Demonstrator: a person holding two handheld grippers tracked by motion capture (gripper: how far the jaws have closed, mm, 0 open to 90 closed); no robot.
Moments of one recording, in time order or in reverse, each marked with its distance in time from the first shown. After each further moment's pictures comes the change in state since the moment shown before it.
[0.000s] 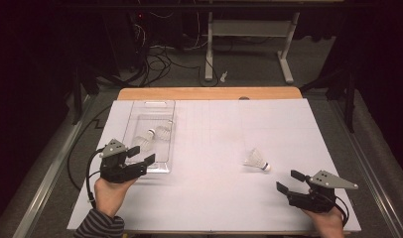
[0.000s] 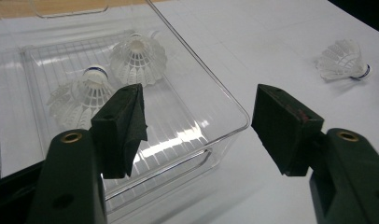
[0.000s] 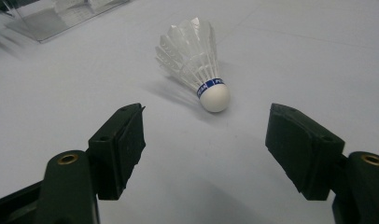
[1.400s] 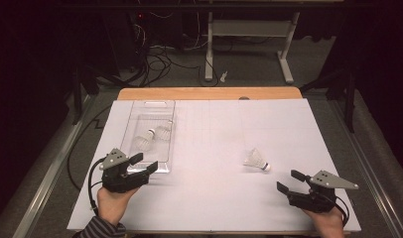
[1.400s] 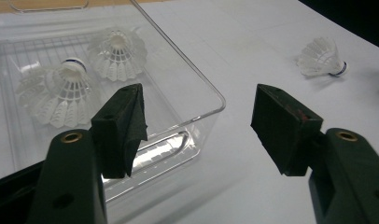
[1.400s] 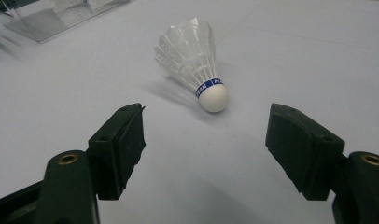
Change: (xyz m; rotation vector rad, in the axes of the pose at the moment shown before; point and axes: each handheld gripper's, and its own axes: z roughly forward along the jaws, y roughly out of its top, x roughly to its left) left arm -0.013 -0.020 0.002 -0.037 -0.060 0.012; right arm 0.000 0.000 0.000 -0.001 -0.003 -0.002
